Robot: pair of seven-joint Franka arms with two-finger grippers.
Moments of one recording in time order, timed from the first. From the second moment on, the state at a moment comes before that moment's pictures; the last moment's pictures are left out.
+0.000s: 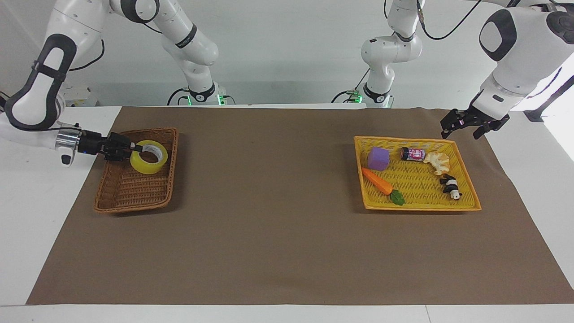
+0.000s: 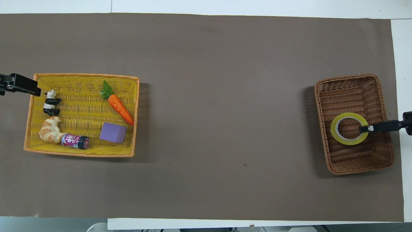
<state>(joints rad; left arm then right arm) 0.03 0.00 -0.08 -1.67 0.01 1.60 0.08 -0.50 0.34 -0.16 -1.89 0.65 1.45 -0.95</state>
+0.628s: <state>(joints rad) 0.03 0.00 -0.07 -1.67 0.02 1.60 0.08 -0.50 0.34 -0.16 -1.89 0.62 1.47 -0.98</state>
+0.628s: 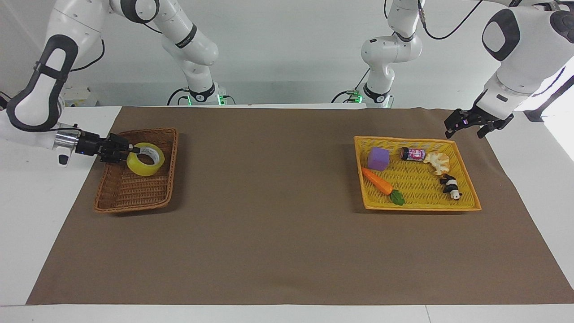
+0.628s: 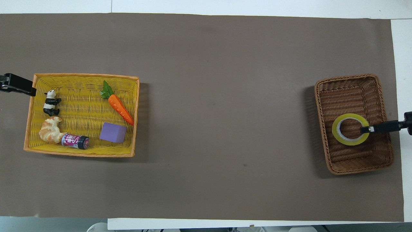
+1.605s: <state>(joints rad) 0.03 0.00 -0.07 -1.67 0.02 1.60 0.08 -0.46 0.32 -0.15 -1.78 0.51 1.48 -0.99</state>
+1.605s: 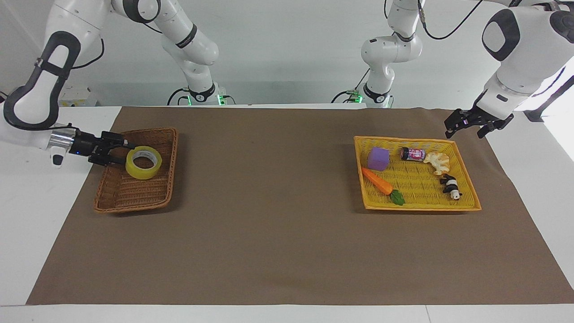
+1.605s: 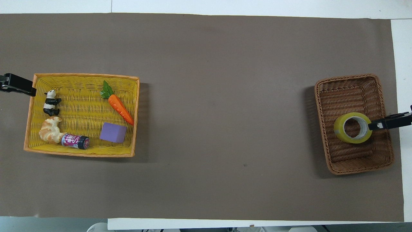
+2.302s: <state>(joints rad) 0.03 0.00 -0.07 -1.67 0.02 1.60 0.08 -0.15 0.06 -0.14 -1.73 0.22 1.51 -0.64</state>
